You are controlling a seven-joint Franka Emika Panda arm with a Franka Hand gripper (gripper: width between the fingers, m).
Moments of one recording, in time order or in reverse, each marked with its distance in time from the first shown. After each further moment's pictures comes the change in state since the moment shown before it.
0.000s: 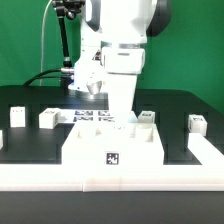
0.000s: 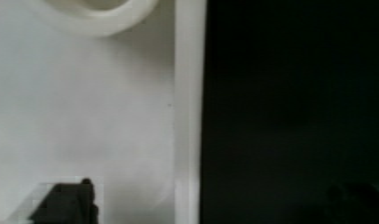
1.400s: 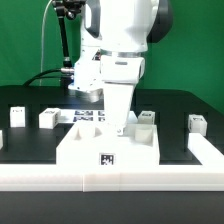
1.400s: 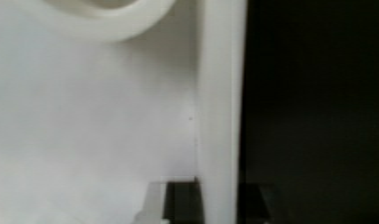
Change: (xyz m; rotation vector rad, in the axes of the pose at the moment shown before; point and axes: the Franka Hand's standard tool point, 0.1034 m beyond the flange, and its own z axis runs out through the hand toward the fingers) arm 0.000 0.016 0.010 0.007 0.001 0.068
